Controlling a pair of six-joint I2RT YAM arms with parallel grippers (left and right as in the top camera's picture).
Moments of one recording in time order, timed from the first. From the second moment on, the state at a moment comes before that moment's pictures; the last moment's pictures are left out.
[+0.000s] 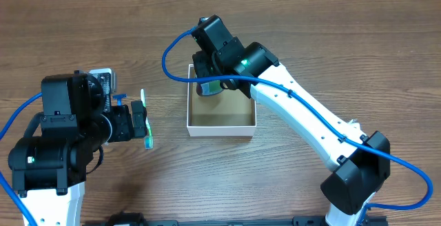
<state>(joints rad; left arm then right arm) 0.03 1.06 1.35 -1.29 0.11 -0.09 0.71 1.90 1.82 -0.85 0.11 0.38</state>
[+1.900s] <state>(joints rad) 0.03 1.06 1.35 -1.29 0.11 -0.09 0.66 2.08 1.81 -0.57 0.20 0.38</state>
